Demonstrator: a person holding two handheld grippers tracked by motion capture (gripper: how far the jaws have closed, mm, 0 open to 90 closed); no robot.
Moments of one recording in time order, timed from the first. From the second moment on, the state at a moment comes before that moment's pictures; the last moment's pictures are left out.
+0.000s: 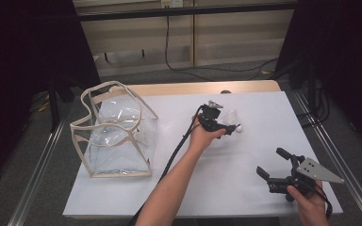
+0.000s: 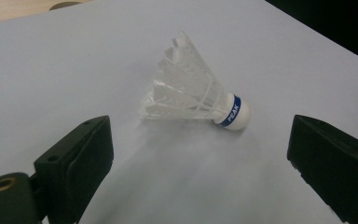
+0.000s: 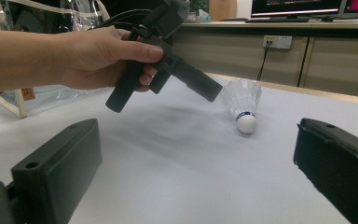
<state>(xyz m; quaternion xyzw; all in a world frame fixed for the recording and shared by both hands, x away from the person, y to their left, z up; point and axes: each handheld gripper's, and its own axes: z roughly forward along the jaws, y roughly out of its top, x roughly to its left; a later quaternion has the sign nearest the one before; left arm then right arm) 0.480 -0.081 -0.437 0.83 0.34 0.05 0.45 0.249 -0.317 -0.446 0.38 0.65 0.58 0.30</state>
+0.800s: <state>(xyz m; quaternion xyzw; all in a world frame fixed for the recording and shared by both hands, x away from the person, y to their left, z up) 0.492 -0.090 -0.443 0.83 0.31 0.07 0.46 0.250 -0.318 -0.446 0.38 0.65 0.58 0.30</state>
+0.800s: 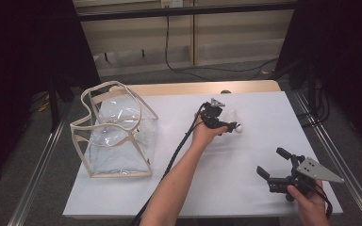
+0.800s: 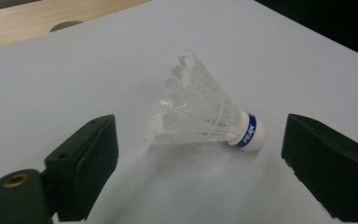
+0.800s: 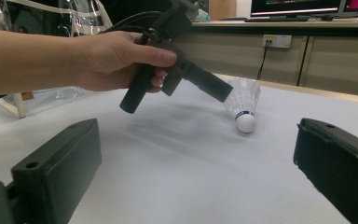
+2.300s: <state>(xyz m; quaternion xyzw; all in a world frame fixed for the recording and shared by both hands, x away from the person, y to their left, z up) 0.461 -0.080 -0.424 0.84 0.28 -0.04 0.47 0.249 -0.317 -0.447 0.38 0.66 0.58 0.30</state>
